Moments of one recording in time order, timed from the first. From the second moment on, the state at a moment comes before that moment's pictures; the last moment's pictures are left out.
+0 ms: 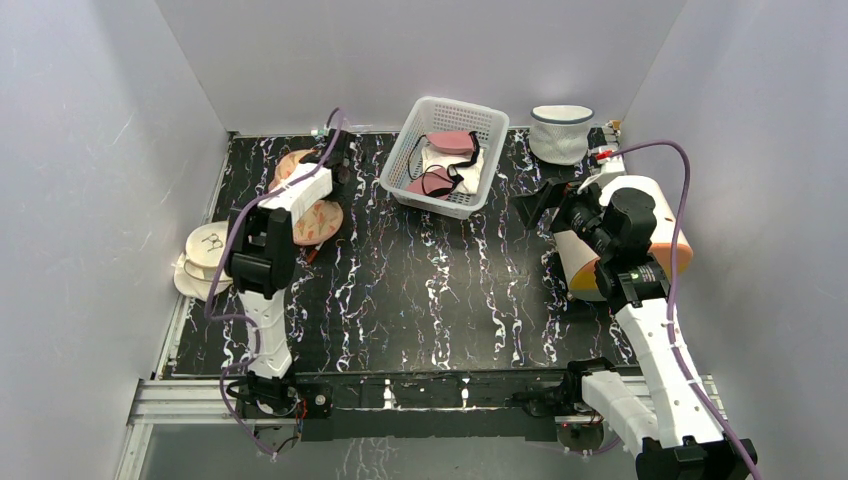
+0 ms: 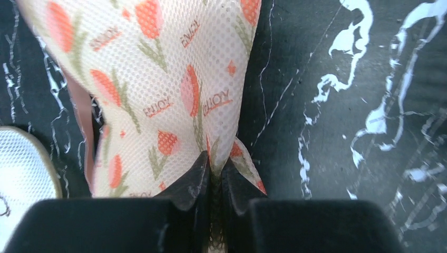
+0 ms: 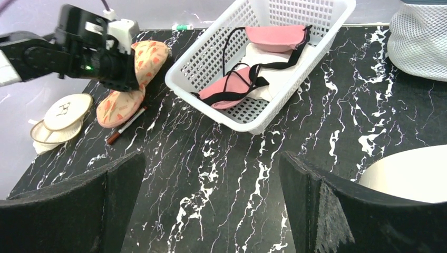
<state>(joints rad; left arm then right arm) -0.27 2.10 1.63 -0.60 -0.45 -0.10 0.10 0.83 0.88 -0.18 -0.36 0.30</state>
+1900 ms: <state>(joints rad) -0.91 1.83 1.28 -0.49 -0.38 -0.14 0.10 0.84 0.84 -0.35 -0.42 0.30</state>
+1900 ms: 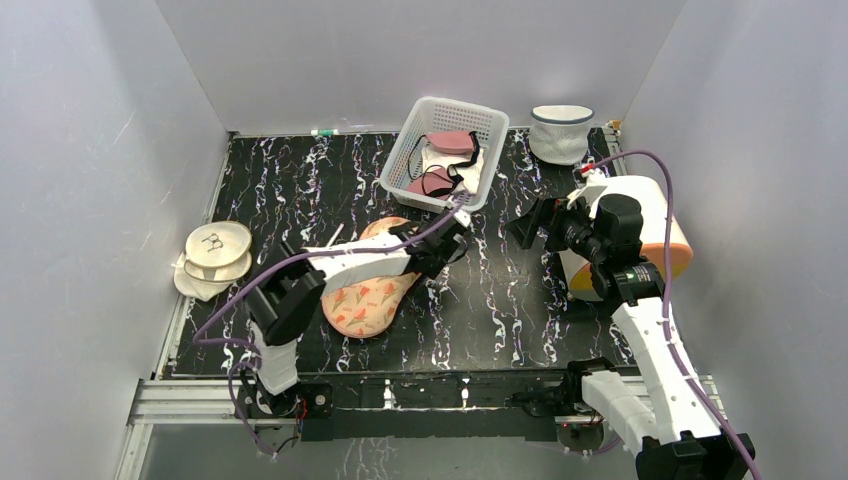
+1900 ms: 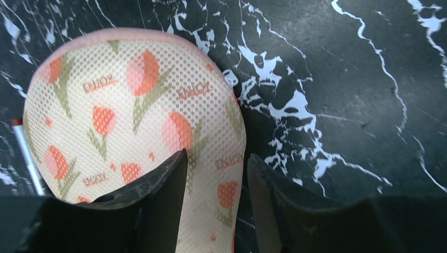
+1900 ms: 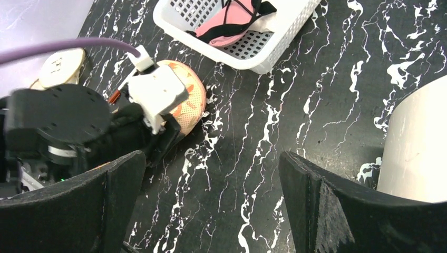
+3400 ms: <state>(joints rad) -0.98 1.58 1.12 -0.34 -0.39 -0.05 0.15 0.97 0.62 -0.12 -0.68 0.36</state>
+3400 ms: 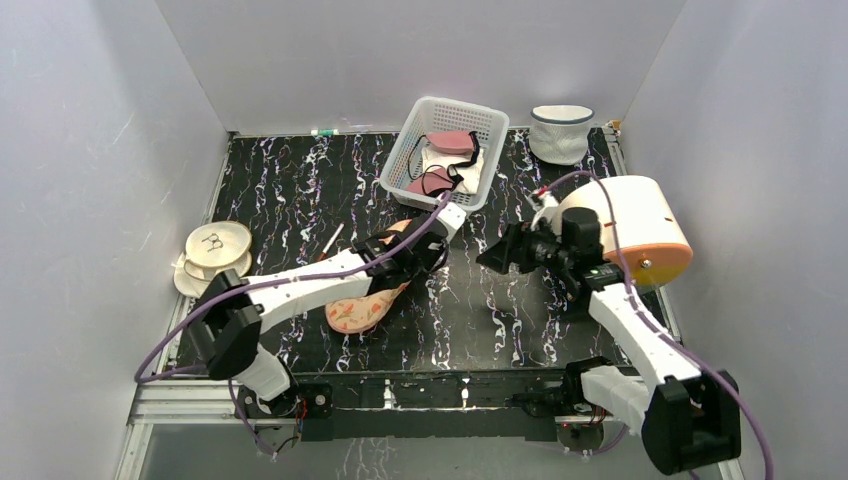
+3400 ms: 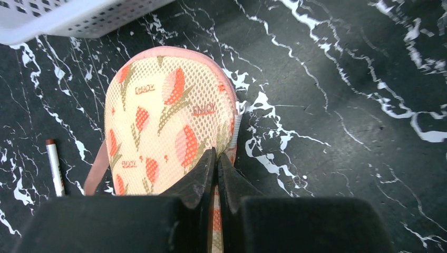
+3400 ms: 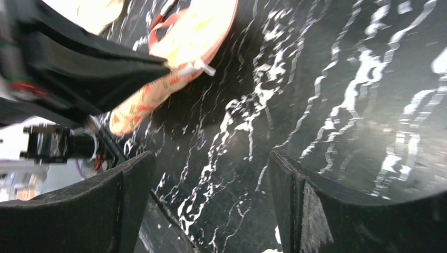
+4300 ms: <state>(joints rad) -0.98 1.36 1.01 -0.34 -0.24 -0.02 0.44 1.38 0.64 0.33 -0.81 0.16</state>
